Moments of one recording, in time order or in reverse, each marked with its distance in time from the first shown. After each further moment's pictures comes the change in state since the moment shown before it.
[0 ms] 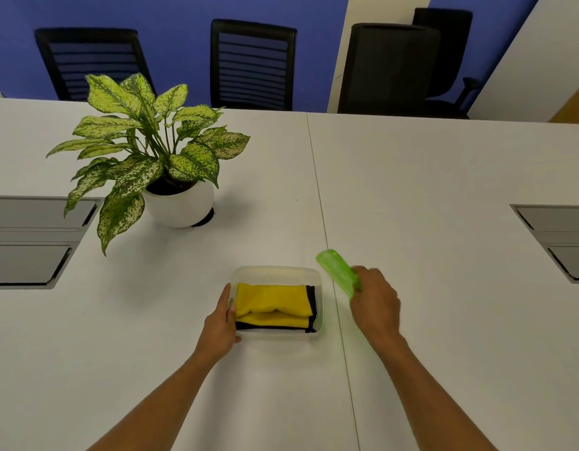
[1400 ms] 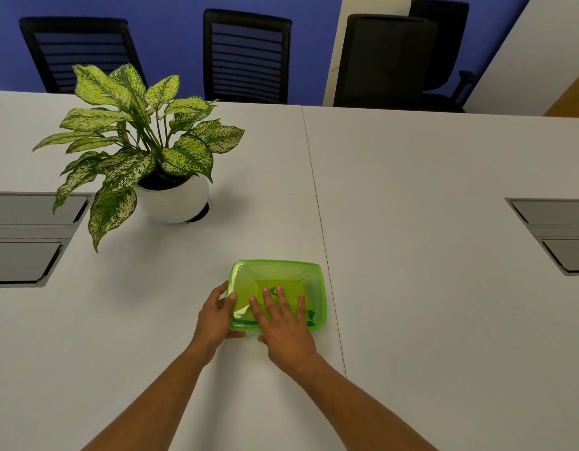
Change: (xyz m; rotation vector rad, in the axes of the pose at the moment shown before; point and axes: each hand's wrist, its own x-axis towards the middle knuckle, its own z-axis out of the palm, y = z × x) left_hand 0.010 0.005 0.003 -0.410 0.057 -0.159; right_hand -0.060 -0.059 0.123 -0.434 -0.391 -0.561
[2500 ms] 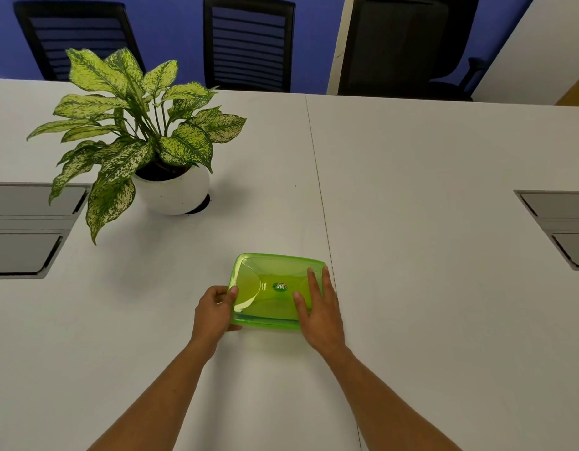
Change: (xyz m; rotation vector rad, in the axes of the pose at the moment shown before) left_hand 0.006 -0.007 0.000 0.102 0.119 -0.020; right_hand -0.003 0.056 0.012 0.661 0.252 0.415
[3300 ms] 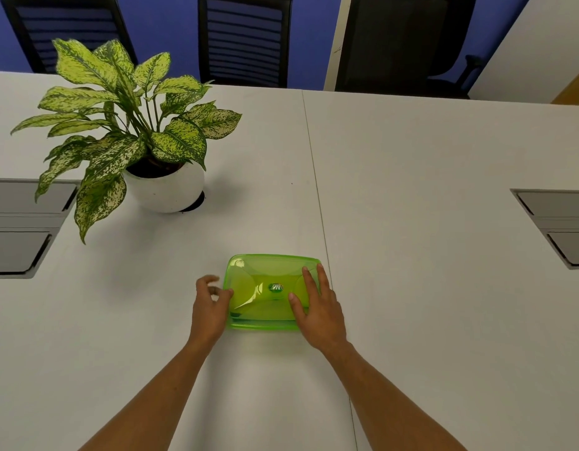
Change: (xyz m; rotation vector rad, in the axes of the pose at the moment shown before) left_hand 0.006 -0.005 0.004 0.107 0.065 0.180; right_hand 0.004 0.005 -0.006 -0.124 -0.001 -0.060
